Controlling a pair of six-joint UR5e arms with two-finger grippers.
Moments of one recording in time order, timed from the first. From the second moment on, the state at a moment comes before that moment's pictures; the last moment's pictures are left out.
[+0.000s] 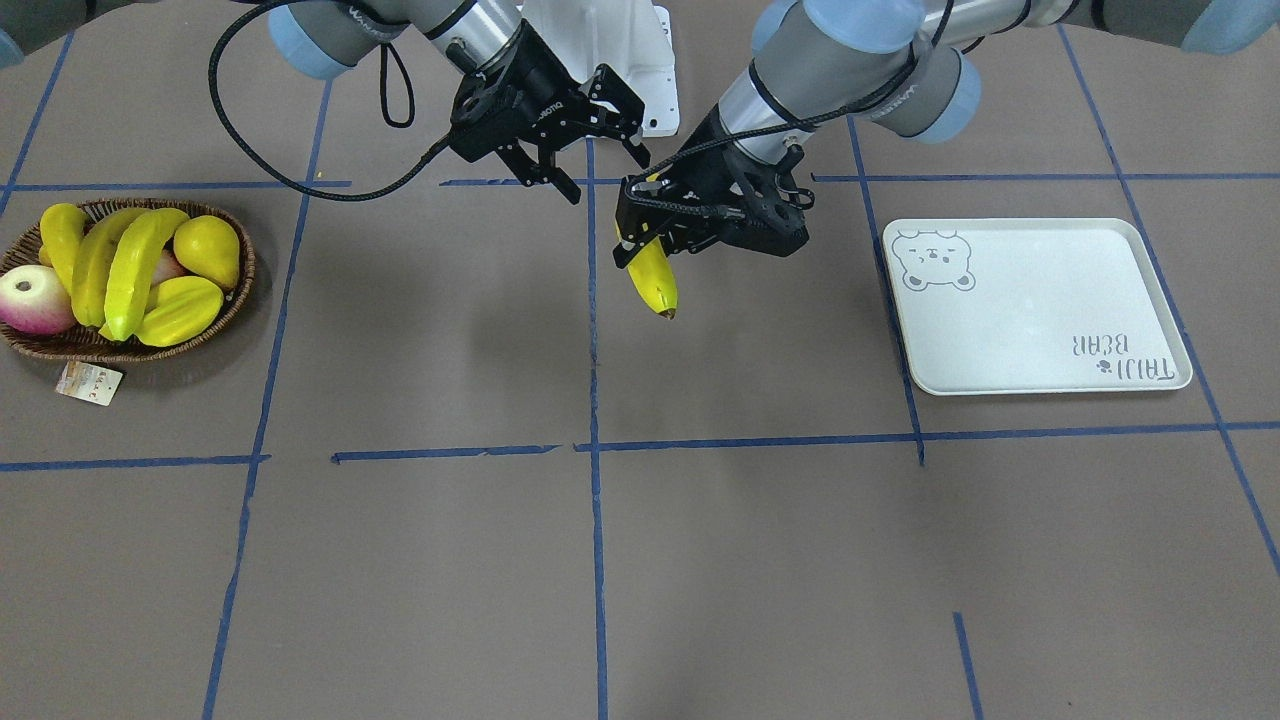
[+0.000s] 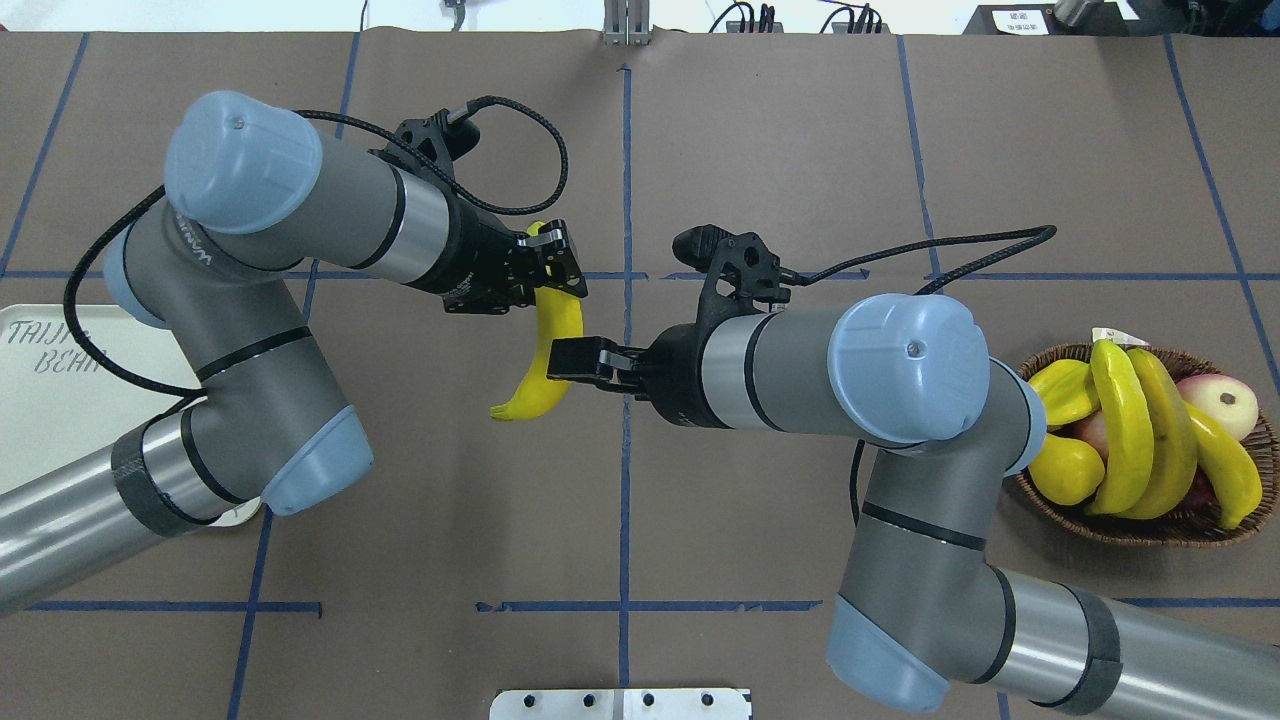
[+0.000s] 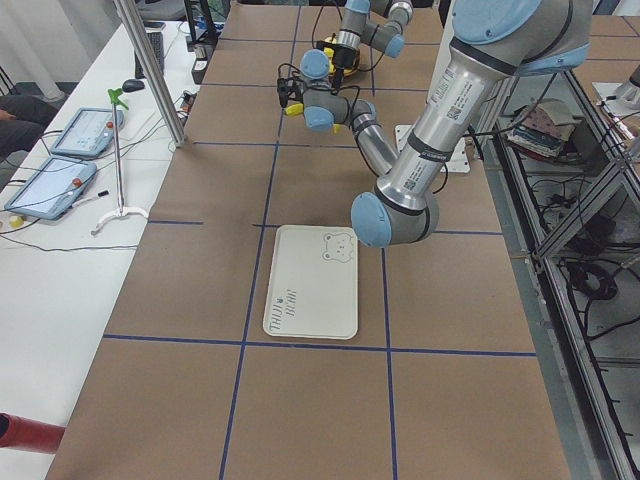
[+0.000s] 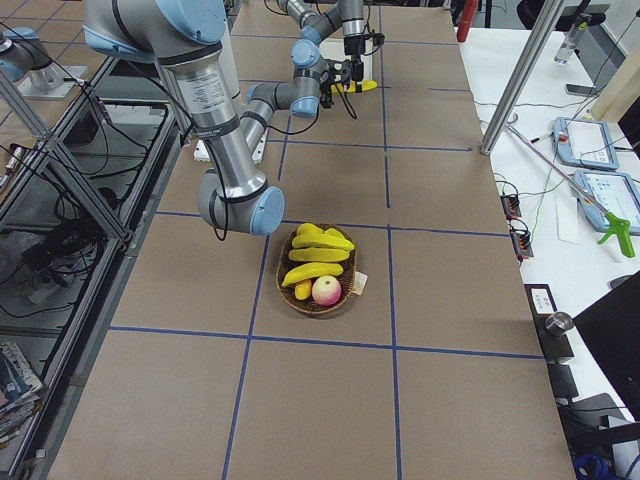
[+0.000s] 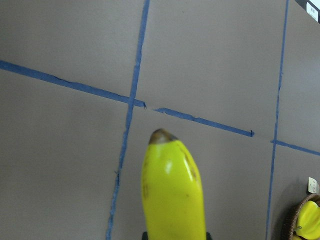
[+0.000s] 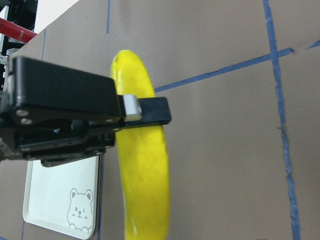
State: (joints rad) left arm -0.69 -2.15 -1.75 -2.12 -2.05 -1.57; right arm 0.44 -1.04 1.91 -1.02 1.75 1.52
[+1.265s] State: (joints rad) left arm -1.03 -1.66 -1.78 -1.99 -2.16 -1.17; right arm 0.70 -1.20 2.20 -1.79 1.97 1.03
